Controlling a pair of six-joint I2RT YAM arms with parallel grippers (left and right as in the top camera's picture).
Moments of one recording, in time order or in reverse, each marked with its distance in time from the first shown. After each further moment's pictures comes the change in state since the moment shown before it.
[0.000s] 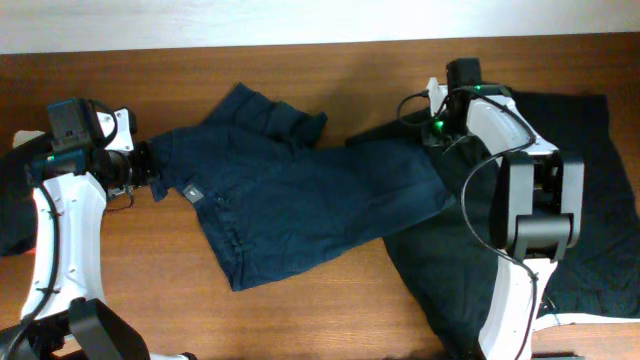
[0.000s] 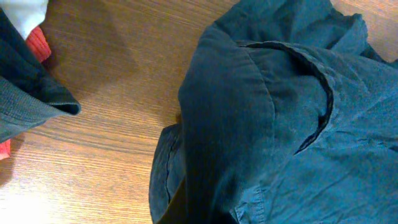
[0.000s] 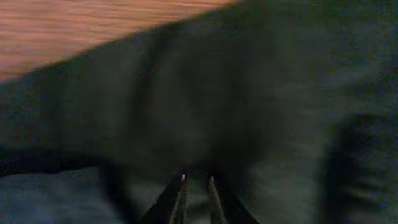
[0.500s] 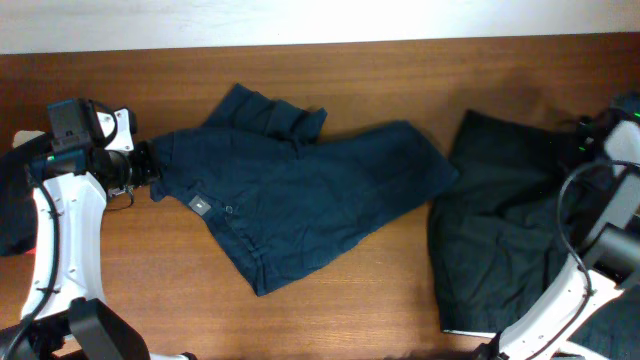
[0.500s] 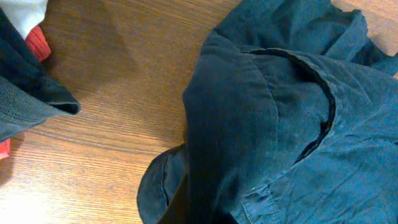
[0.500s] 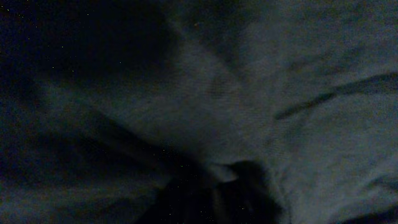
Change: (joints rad) left arm 0.000 0.000 0.000 -0.001 0.000 0.000; right arm -0.571 0.000 0.022 -0.129 0.264 0.228
